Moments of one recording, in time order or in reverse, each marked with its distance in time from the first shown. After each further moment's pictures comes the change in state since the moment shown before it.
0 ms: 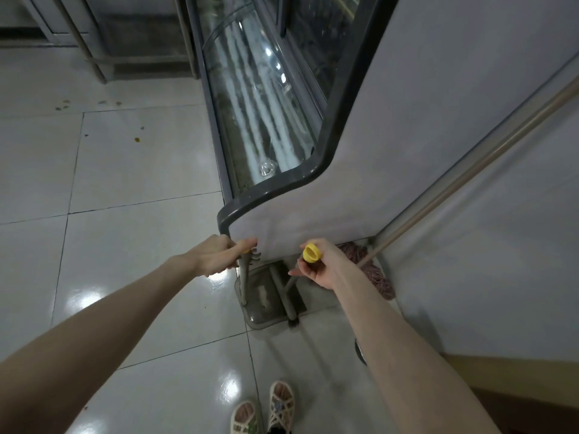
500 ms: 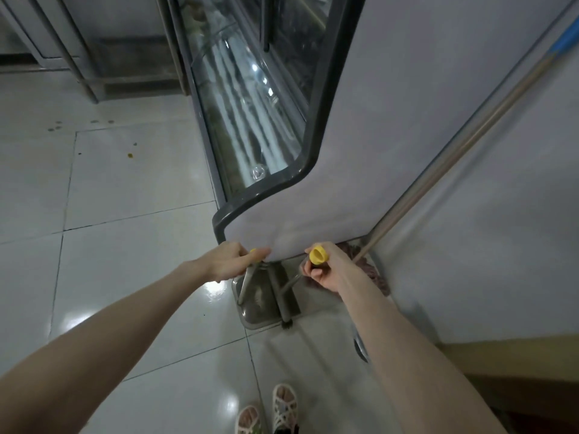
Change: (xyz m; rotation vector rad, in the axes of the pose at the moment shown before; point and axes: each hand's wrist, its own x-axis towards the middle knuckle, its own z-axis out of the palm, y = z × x) left_hand -0.027 0.020 0.019 0.092 -0.055 0.047; right_hand -0.017 0.025 -0.031 0.081 -0.076 -0.122
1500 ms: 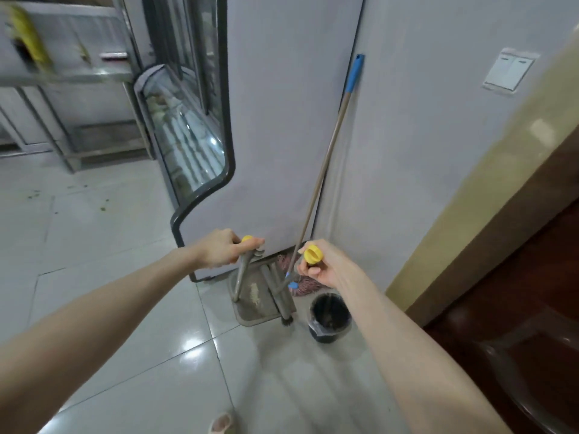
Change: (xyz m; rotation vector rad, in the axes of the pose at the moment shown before) left_hand -0.285 0.182 0.165 0.155 0.172 0.283; right_hand -0.294 0.141 -0.219 -0.048 -0.097 -0.248
